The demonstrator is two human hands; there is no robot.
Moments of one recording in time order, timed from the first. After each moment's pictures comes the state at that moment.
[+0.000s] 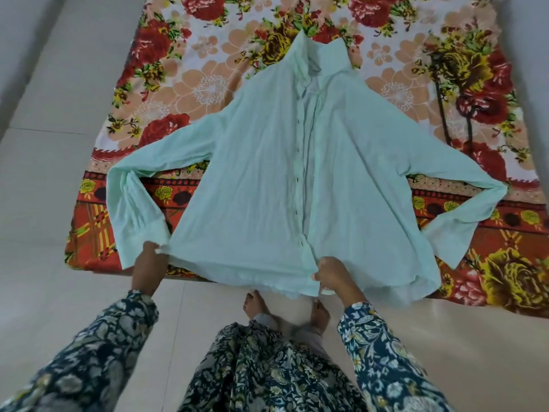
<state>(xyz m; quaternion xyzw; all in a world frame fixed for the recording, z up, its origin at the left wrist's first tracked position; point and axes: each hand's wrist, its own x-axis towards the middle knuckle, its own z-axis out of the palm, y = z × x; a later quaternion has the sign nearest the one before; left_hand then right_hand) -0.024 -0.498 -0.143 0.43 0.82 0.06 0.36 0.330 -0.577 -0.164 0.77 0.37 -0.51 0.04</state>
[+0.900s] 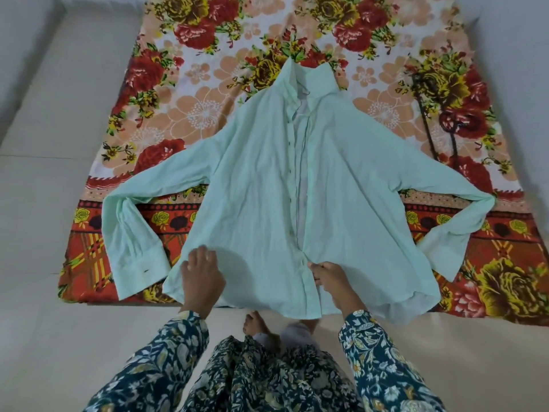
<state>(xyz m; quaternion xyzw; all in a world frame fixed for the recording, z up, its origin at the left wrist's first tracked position) 0.062 -0.502 -0.159 0.73 0.66 -0.09 0.14 0.325 -0.564 -0.159 0.78 0.15 -0.56 -0.22</state>
